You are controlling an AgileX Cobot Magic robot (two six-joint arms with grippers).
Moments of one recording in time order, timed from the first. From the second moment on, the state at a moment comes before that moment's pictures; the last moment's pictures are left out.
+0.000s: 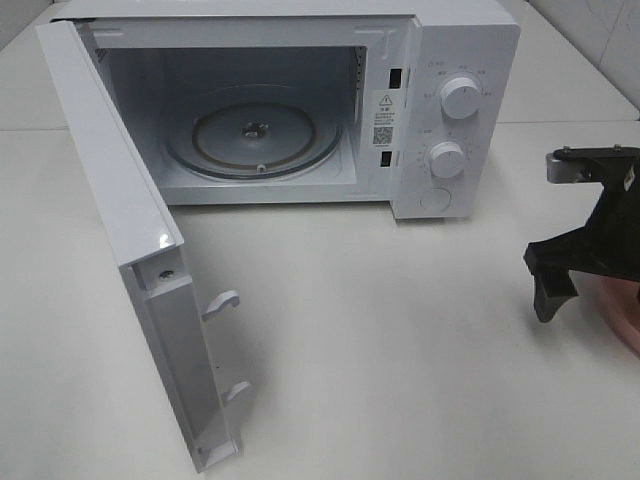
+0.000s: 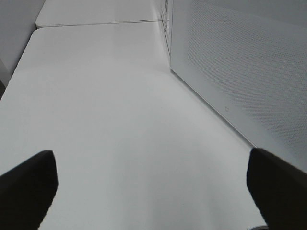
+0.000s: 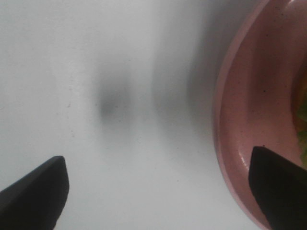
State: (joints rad) left arm 0.00 -0.01 -0.51 -0.05 1.06 0.11; right arm 0.16 1.72 -0.88 -0.12 0.69 0.14
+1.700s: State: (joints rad) left arm 0.00 -0.01 -0.51 -0.05 1.06 0.11; right arm 0.11 1.87 -0.90 -0.19 0.67 0.01
